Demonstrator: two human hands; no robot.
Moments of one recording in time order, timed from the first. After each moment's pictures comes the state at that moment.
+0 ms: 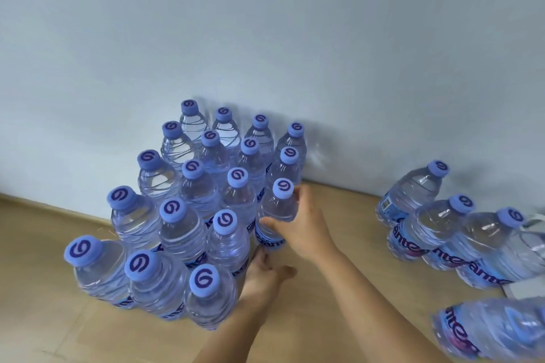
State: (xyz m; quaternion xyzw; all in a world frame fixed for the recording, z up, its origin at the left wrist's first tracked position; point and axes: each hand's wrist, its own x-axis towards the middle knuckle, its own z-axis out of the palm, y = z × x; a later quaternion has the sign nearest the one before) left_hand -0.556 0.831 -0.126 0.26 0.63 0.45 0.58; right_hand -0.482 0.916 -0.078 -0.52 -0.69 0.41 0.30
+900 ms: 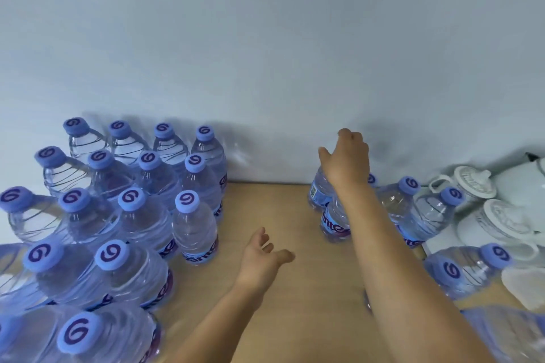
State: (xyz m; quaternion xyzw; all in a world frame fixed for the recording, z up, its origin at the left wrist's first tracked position) left_hand -0.458 0.883 -0.102 0.31 0.60 0.41 0.62; right_hand -0.324 1.016 -0.005 -0.75 -0.62 0.05 0.24
